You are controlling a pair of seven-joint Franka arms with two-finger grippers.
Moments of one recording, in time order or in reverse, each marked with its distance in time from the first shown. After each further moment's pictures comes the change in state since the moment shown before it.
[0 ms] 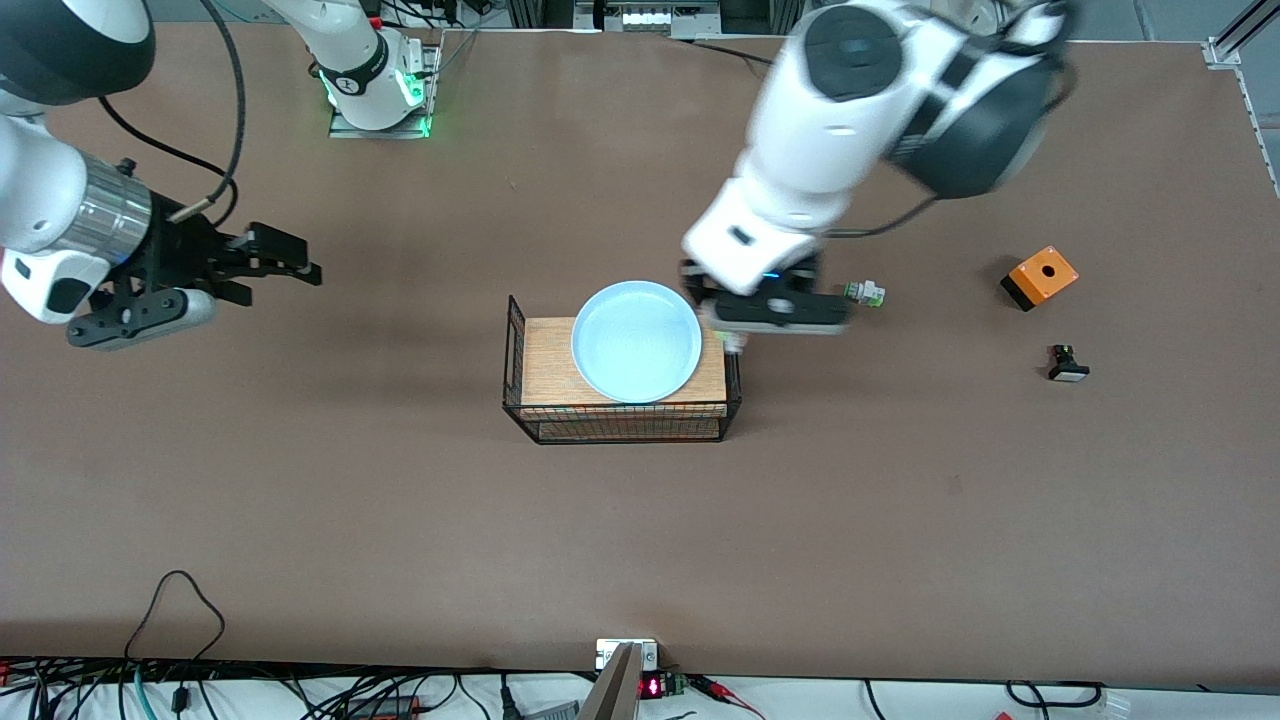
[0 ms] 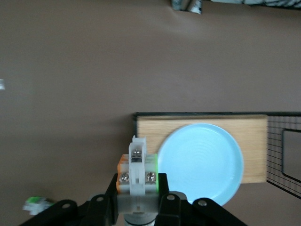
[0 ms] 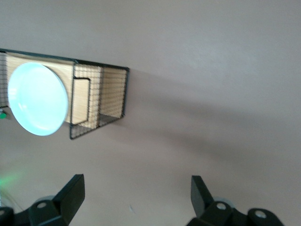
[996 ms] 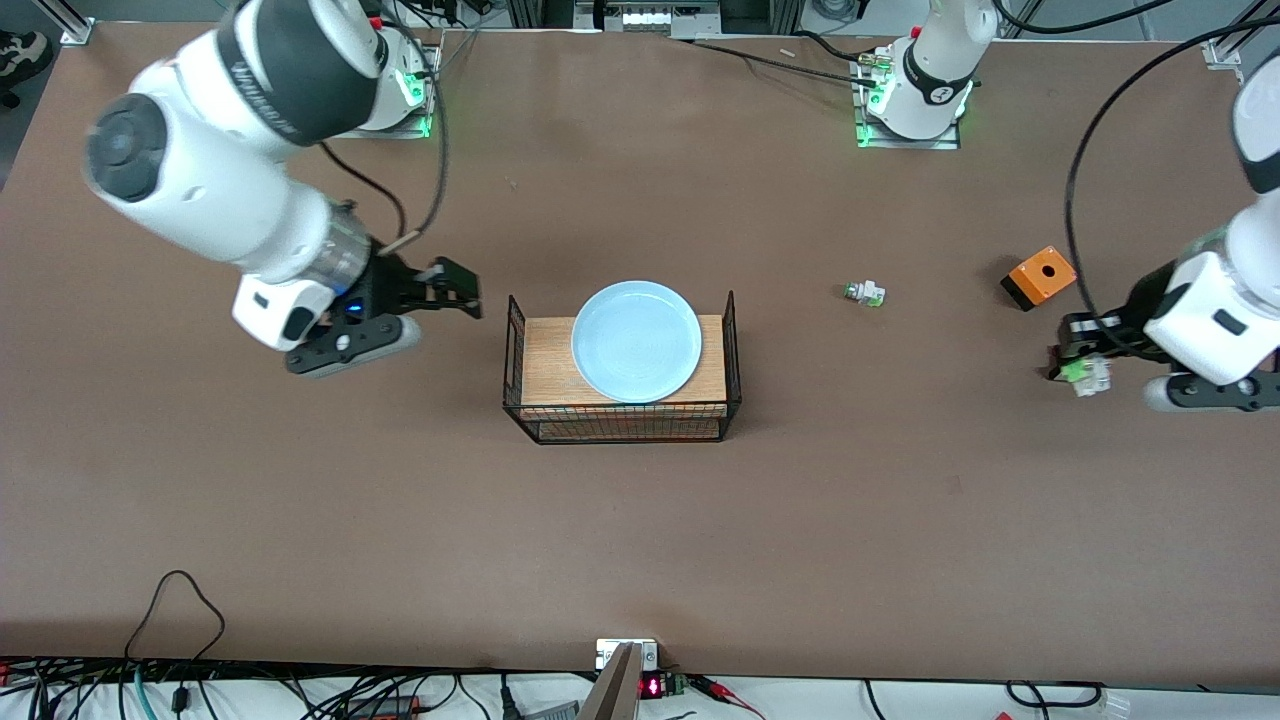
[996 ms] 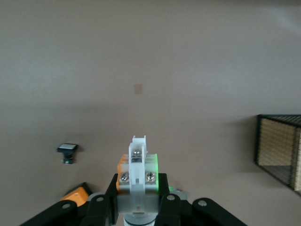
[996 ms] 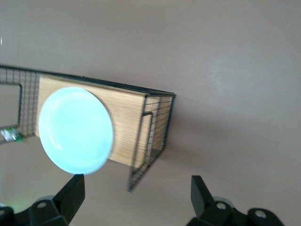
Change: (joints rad) left arm 0.462 -0.083 0.031 -0.044 0.003 -0.203 0.501; right arm 0.254 0.108 0.006 0.000 -0.017 0.246 0.258
